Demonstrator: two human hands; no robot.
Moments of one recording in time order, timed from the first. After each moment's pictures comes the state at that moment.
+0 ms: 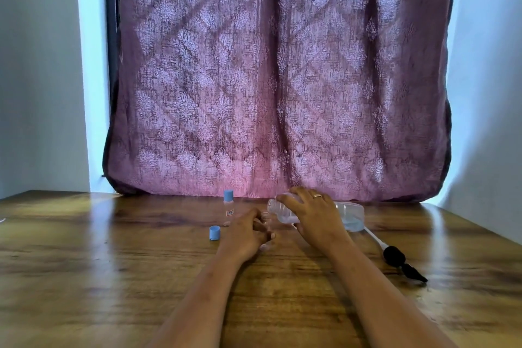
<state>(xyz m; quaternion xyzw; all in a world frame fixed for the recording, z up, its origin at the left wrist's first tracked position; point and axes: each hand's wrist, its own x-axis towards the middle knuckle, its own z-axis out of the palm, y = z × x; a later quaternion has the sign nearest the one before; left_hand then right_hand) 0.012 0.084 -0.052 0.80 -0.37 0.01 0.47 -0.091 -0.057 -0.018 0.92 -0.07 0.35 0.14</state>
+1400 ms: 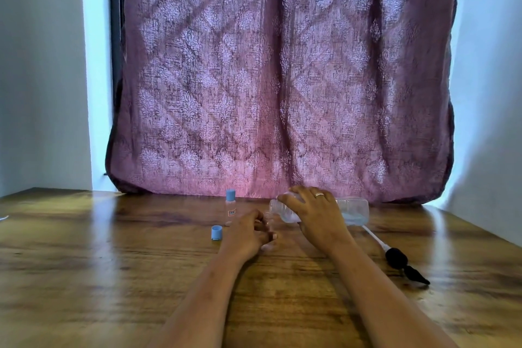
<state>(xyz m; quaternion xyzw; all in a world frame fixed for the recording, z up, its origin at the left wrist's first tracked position) 0.017 0.083 -0.053 0.81 -0.37 0.03 0.46 -0.089 -0.056 -0.016 0.92 -0.08 0.35 0.18</state>
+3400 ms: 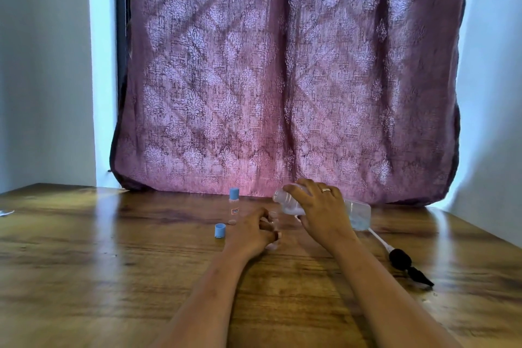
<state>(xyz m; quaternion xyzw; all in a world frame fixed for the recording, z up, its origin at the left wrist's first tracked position) 0.013 0.083 -0.049 0.81 -0.37 -0.02 0.46 -0.088 -0.055 -0.010 0.89 -0.08 0.42 0.17</state>
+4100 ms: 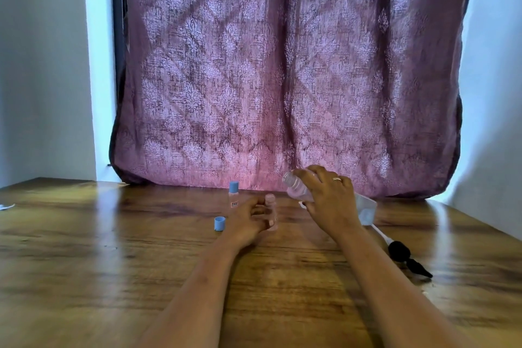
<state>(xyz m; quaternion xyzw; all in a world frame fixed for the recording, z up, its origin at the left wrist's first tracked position) 0.024 0.086 -0.054 0.75 -0.36 -0.04 0.56 -0.092 -0.065 -0.005 0.88 -0.13 0.44 0.14</state>
